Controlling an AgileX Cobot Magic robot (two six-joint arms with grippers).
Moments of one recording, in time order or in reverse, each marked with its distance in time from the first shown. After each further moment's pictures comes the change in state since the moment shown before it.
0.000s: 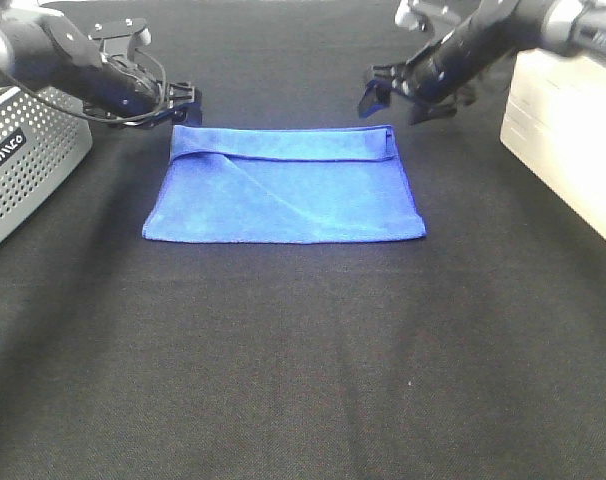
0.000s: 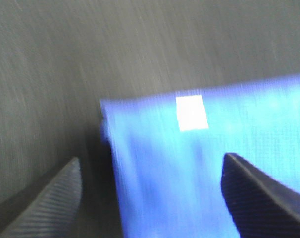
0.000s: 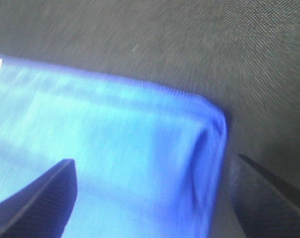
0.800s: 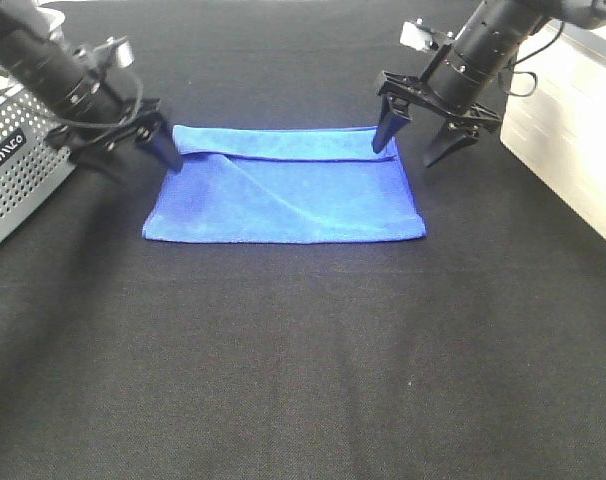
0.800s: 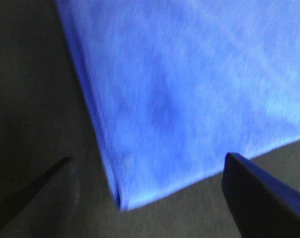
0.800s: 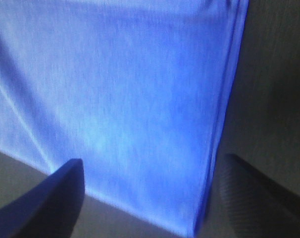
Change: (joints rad) left arm 0.031 -0.281 0.363 0.005 0.400 -0.067; right arm 0.000 -0.105 0.100 -0.053 0.430 0.207
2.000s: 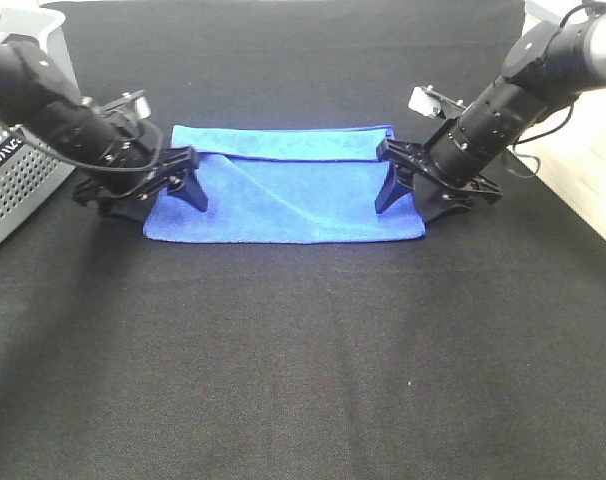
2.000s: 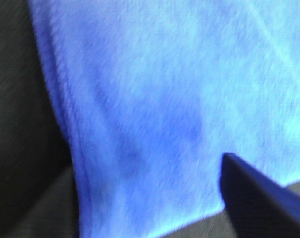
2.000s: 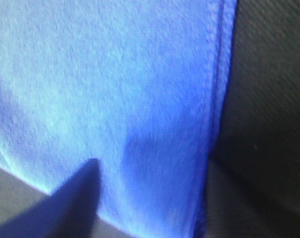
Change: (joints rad) left arm -0.059 0.079 0.099 -0.147 -0.212 -0.008; right arm 0.000 -0.126 0.549 0.196 -0.435 -0.186
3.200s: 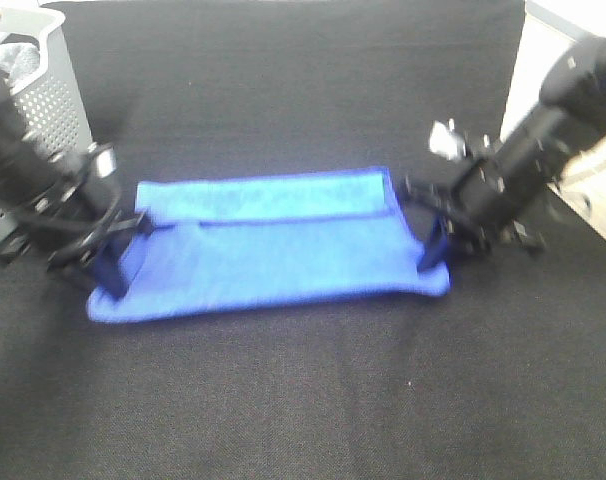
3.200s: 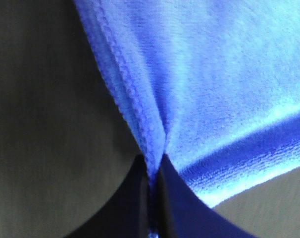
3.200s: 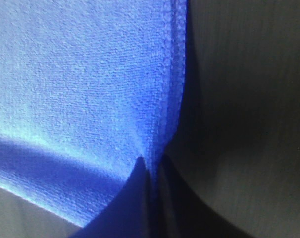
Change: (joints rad) left arm -0.005 -0.334 0.487 0.205 0.117 -0.081; right arm 0.030 -0.310 0.488 -0.024 -0.028 0.022
